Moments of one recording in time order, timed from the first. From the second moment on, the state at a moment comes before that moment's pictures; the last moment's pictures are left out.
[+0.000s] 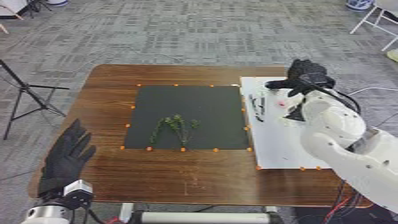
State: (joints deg) left arm 138.8 -49.2 -95.6 -119.8 29.7 16.5 28.7; right arm -63.0 -35.4 45.1 -108.2 -119.5 2.8 48.7
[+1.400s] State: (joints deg) left arm 134.7 -47.6 -94.9 -121.8 34.0 16.5 28.0; right arm -41.8 -48.1 13.5 -87.7 -117.9 -4.6 49.3
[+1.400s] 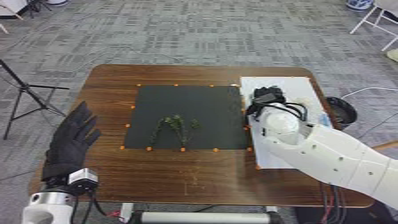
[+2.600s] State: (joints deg) left arm 134.5 -46.6 -95.3 -121.9 33.9 16.4 28.6; right arm -56.2 -43.5 19.3 -102.0 -117.5 11.9 39.8
